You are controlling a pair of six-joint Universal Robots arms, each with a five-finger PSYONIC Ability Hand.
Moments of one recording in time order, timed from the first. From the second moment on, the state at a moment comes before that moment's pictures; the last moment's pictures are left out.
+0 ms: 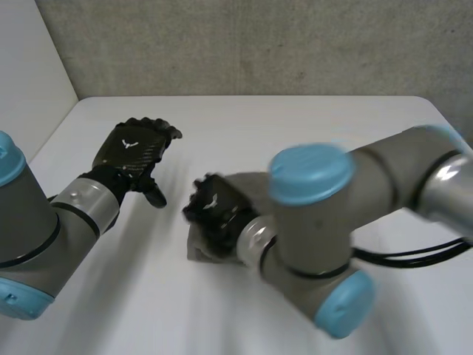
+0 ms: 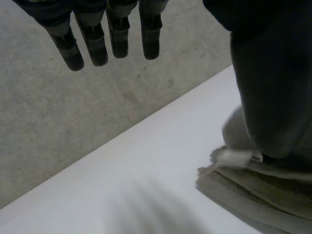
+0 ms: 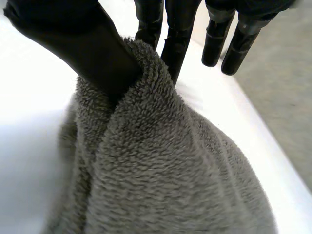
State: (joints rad) left arm 4.34 -1.78 -1.72 3.39 -1.39 3.34; right arm 2.41 -0.91 1.15 0.12 1.40 2.54; left_hand 0.29 0.24 0.23 0.24 0.06; right_hand 1.32 1.28 0.23 0.25 1.16
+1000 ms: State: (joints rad) left arm 4.20 -2.03 -1.64 3.33 -1.41 3.23; right arm 2.08 -1.06 1.48 0.01 1.34 3.28; left_hand 0.29 0.24 0.23 0.24 0.06; right_hand 0.23 0.25 0.23 0.25 0.06
